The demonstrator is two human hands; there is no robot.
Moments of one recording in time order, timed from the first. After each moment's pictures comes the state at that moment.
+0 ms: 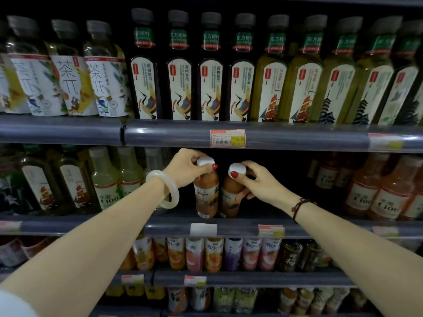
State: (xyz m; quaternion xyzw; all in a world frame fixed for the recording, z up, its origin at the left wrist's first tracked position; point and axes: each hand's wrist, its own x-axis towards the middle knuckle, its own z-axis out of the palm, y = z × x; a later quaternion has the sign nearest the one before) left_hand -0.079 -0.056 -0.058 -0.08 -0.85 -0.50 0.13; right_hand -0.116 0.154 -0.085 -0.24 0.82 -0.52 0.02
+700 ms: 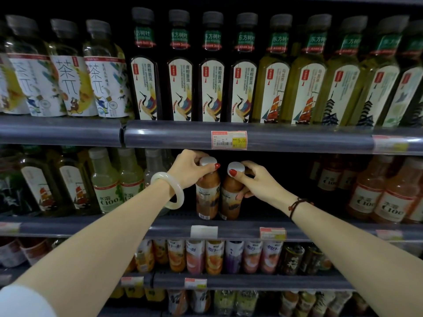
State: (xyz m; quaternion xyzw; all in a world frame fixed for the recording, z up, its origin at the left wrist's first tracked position) left_hand -0.095 -0.058 -0.068 -0.09 -0.84 -0.51 0.14; right_hand -0.118 0.145 -0.080 -0.22 0.80 -0.55 0.05
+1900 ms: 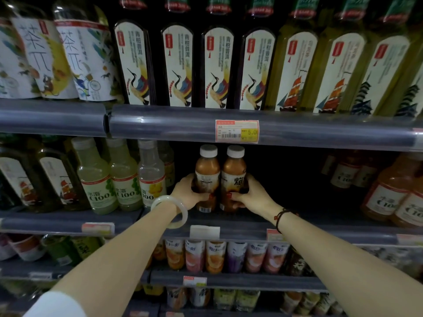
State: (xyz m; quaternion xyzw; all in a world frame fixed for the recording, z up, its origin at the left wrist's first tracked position) left_hand -0.128 -0.068 -0.159 0.05 -0.87 -0.49 0.05; right_hand -0.170 0.125 -0.159 -0.16 0.83 -0.53 0.06
